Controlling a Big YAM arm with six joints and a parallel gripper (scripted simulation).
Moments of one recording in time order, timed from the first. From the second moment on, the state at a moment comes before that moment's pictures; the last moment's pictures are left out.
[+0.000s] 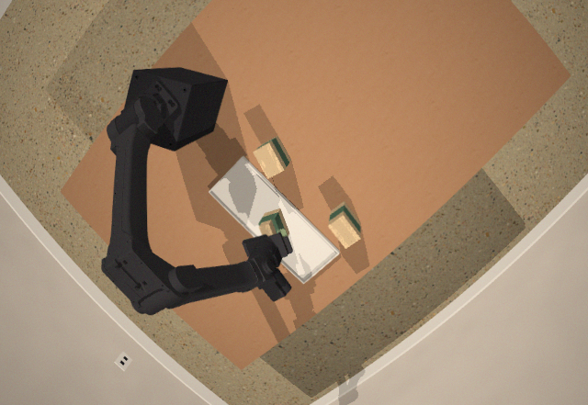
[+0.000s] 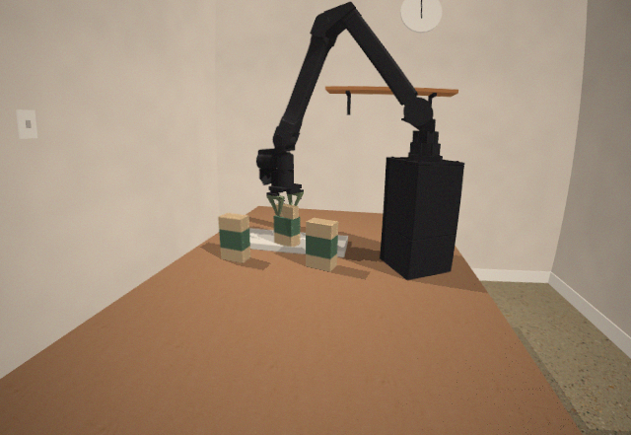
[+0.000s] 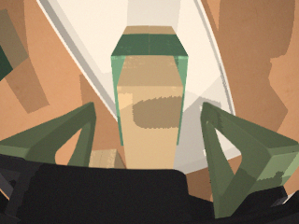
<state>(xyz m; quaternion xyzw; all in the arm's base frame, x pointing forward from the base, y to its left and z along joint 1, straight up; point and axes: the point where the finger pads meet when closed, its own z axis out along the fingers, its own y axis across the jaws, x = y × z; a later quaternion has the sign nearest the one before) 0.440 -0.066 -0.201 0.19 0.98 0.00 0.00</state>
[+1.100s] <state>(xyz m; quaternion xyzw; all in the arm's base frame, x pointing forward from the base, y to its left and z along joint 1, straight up) 0.447 -0.063 -0.116 0.19 0.98 0.00 0.00</state>
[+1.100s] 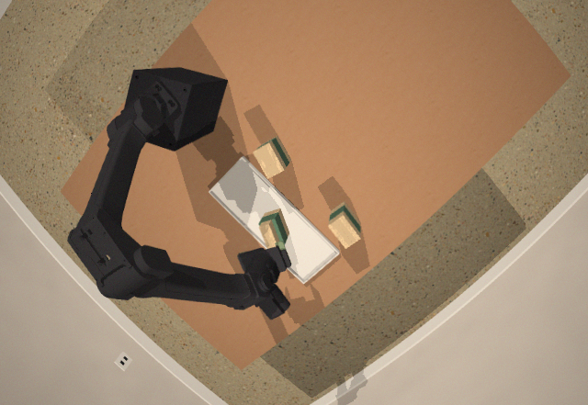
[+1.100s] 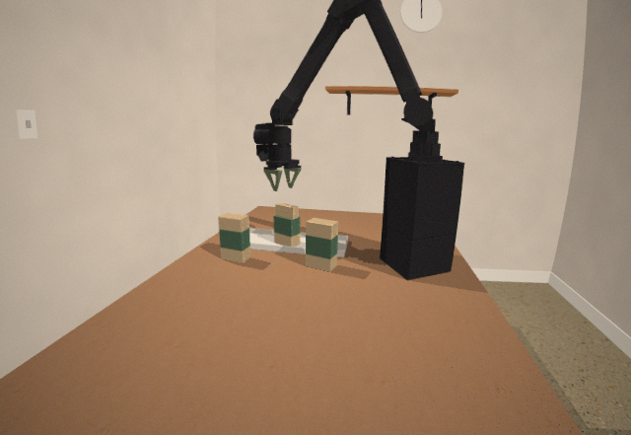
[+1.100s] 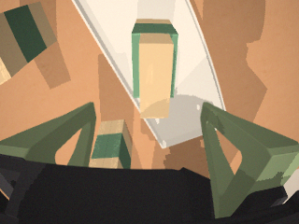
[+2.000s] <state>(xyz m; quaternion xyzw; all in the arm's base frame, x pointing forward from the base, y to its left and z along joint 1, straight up) 0.551 0.094 -0.116 0.04 1.00 0.00 0.01</state>
